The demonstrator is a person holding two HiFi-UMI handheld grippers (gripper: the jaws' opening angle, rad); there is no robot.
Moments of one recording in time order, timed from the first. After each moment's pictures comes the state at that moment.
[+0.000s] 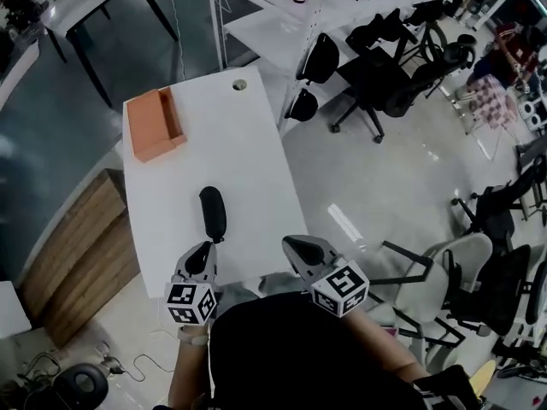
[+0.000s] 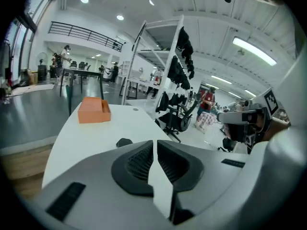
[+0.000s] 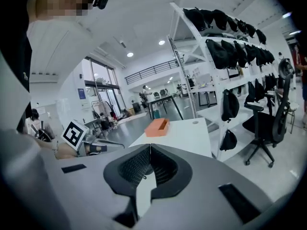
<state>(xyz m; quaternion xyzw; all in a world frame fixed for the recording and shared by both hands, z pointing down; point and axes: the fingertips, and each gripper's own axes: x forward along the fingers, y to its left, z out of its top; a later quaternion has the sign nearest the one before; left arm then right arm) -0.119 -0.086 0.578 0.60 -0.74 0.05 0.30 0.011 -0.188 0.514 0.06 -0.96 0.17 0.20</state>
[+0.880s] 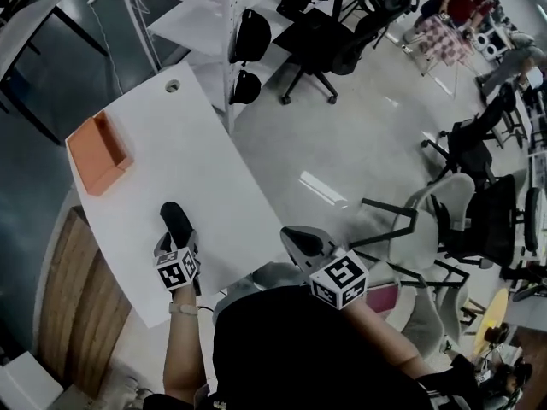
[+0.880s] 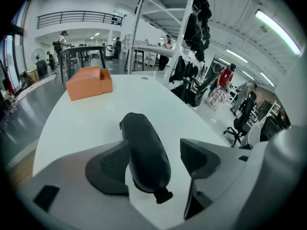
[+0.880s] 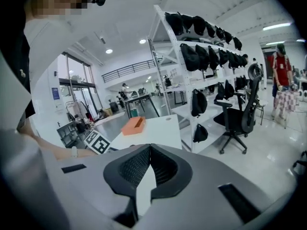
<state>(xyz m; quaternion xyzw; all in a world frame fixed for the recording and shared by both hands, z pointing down) -0.174 -0.144 0.723 0.55 -0.70 0.17 0.42 0.061 -0.230 0.529 0.20 -0.93 0.19 0.23</state>
